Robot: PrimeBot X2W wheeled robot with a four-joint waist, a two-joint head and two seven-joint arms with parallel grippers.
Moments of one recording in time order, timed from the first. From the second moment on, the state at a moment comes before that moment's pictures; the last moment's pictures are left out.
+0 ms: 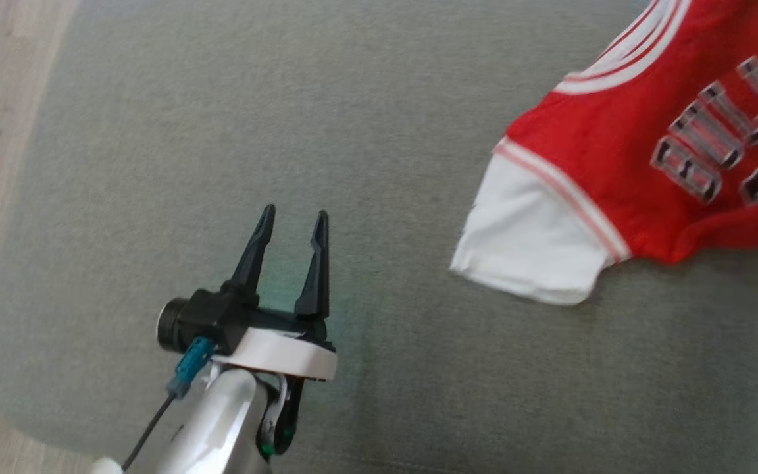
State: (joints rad) left arm -0.27 0.05 -0.42 0.28 -0.36 0.04 -0.25; right arm -1.05 -0.27 -0.20 0.72 -0.52 0.13 -0.05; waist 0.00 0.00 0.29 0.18
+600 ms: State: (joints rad) left arm -0.29 0.05 -0.41 0.28 -0.36 0.06 -0.25; right arm -1.10 -0.21 -0.31 1.00 -0.55 0.13 -0.20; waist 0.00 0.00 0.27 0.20
